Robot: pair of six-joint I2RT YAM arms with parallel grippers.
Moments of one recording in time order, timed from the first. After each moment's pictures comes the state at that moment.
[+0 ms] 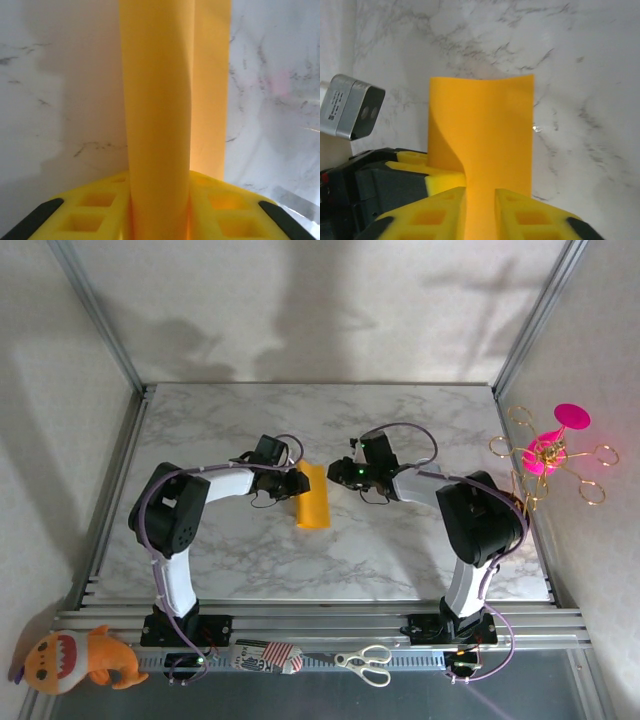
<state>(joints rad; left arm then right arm) -0.42 1.93 1.10 -0.18 0.41 -0.67 0.52 1.84 1.02 0.07 -0.44 0.73</state>
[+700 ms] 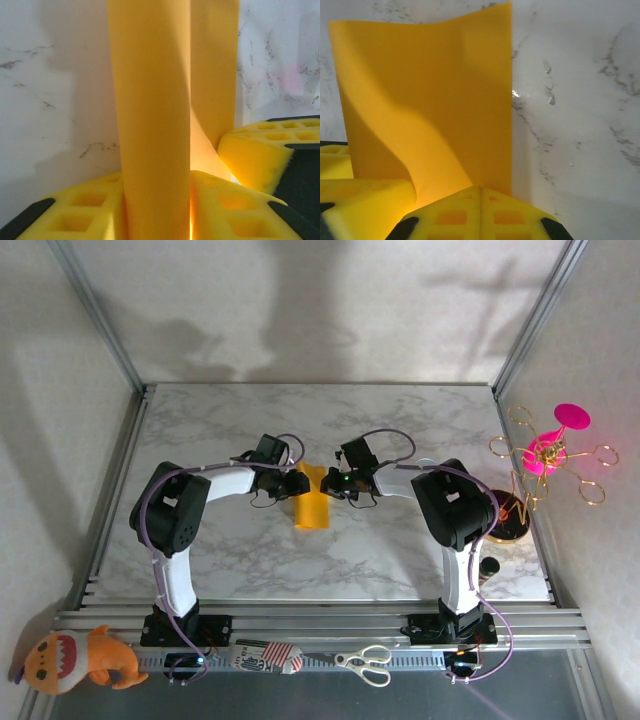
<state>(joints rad) -0.42 1.93 1.12 -0.22 0.39 -0.63 0.57 2.01 1.15 -0.08 -0.43 0.72</state>
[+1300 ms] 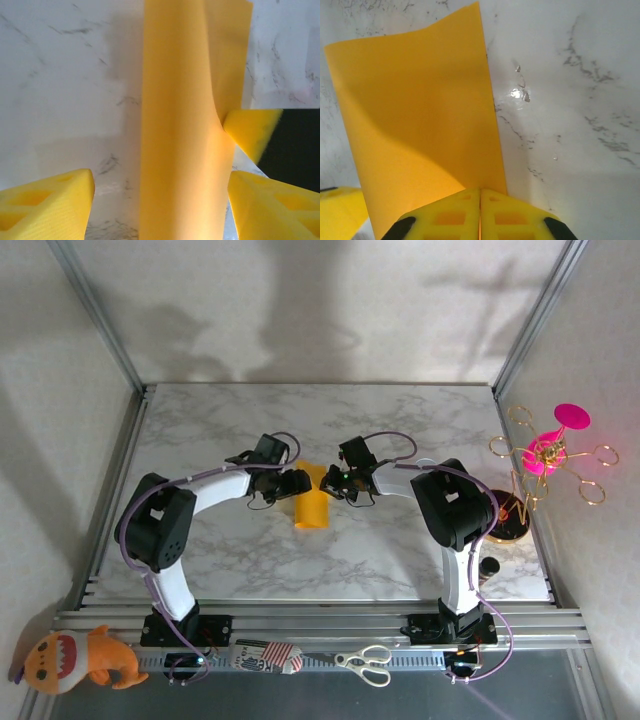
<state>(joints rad) -0.47 1.80 1.09 -0.33 0.23 -0.71 0.58 2.01 1.16 -0.10 -0.40 0.88</state>
